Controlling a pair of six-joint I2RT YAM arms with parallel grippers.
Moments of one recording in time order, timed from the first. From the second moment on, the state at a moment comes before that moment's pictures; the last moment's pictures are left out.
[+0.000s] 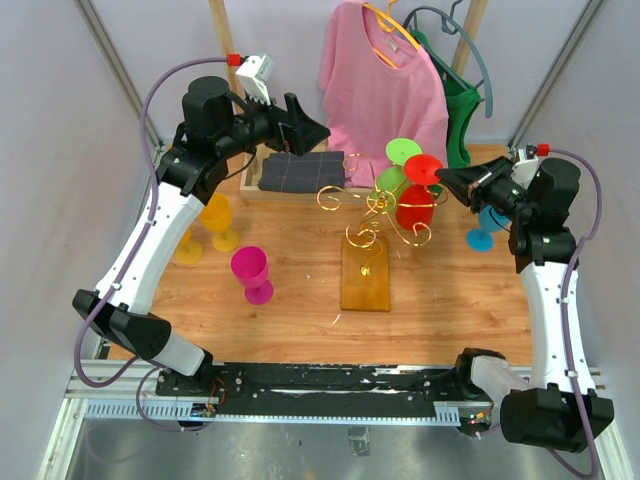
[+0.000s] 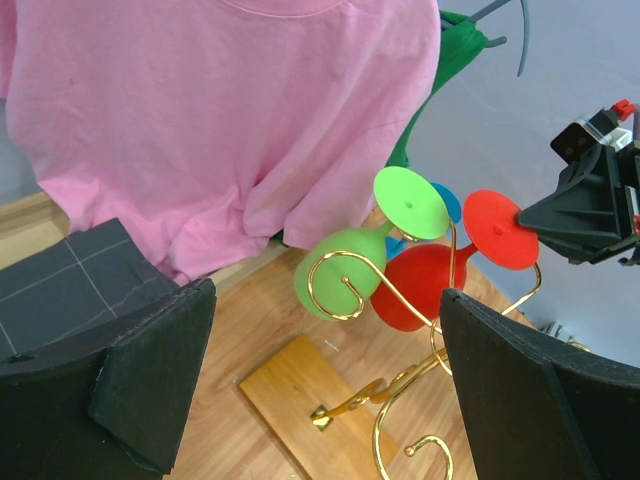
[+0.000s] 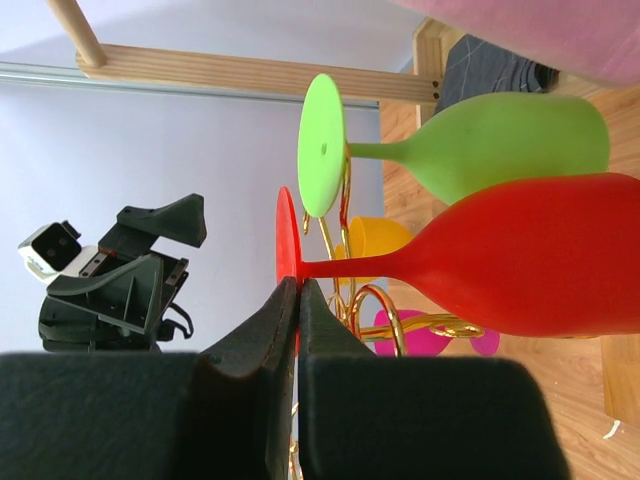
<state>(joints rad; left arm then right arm) -0.43 1.50 1.80 -0.39 0.42 -0.32 -0.13 1.02 1.11 -0.27 -0.73 1.24</state>
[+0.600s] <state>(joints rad) -0.43 1.50 1.80 -0.39 0.42 -0.32 -0.24 1.00 1.11 -0.30 -0.70 1.22</state>
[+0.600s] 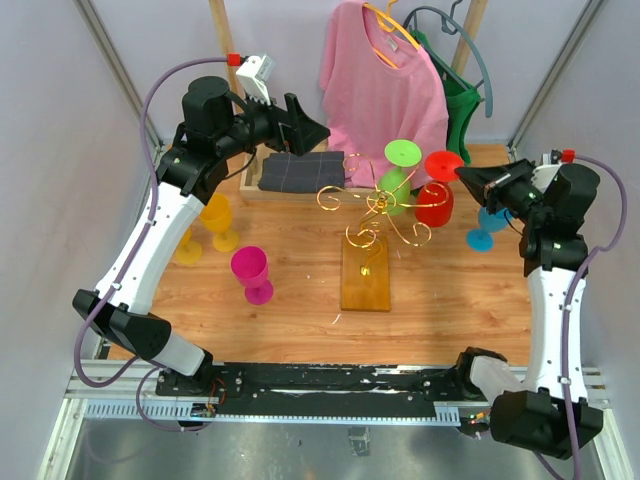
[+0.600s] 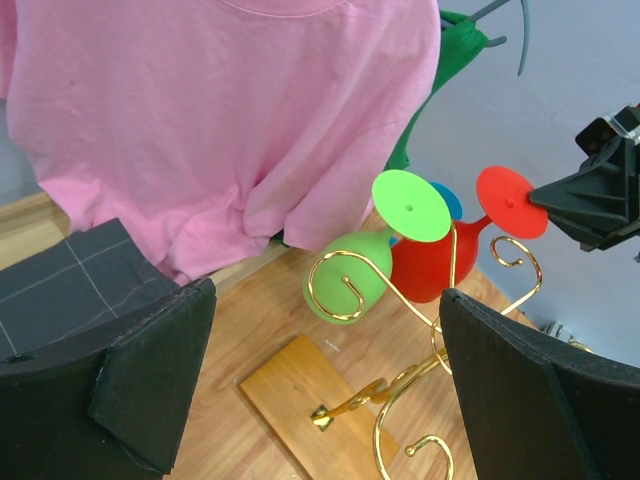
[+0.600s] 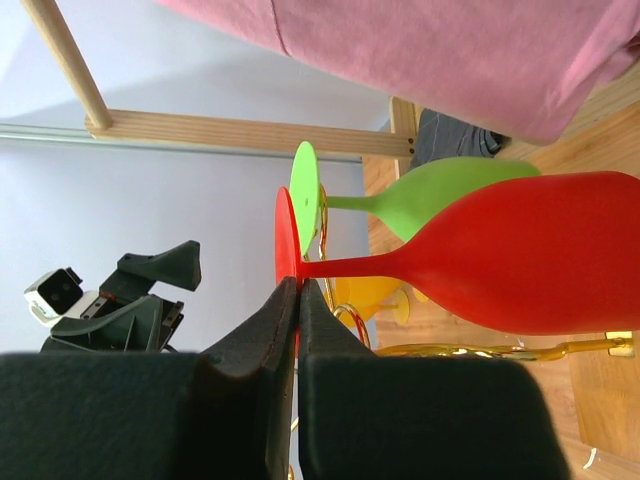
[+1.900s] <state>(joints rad) -0.43 1.50 1.80 -0.39 0.42 -0.32 -0.42 0.71 1.08 -0.68 -0.70 1.11</state>
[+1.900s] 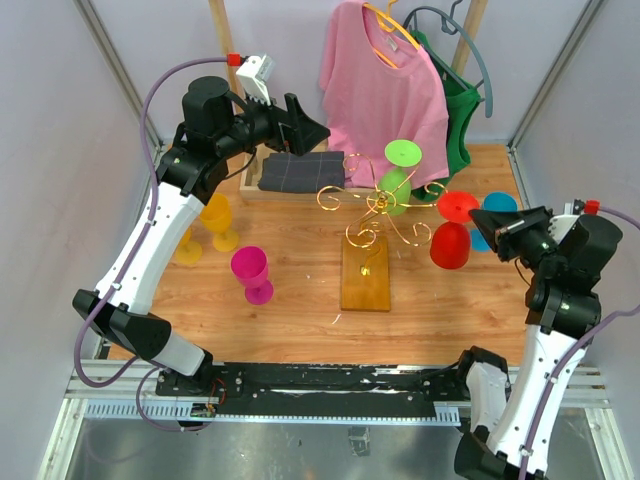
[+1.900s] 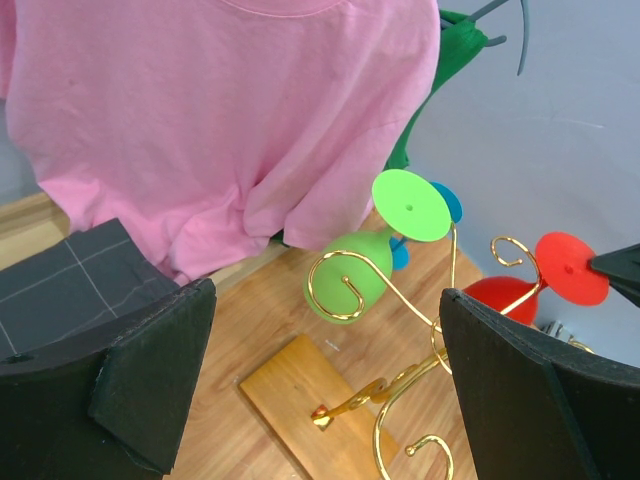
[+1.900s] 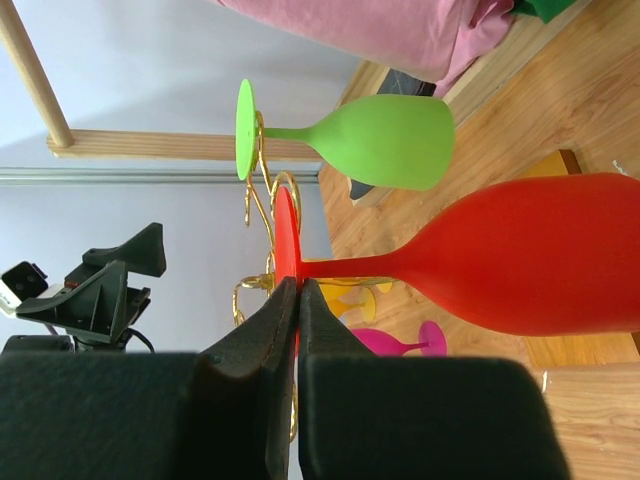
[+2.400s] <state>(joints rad) -0.43 1.50 1.80 -0.39 0.42 -0.32 -0.43 0.69 1.24 -0.80 -0.65 1.10</state>
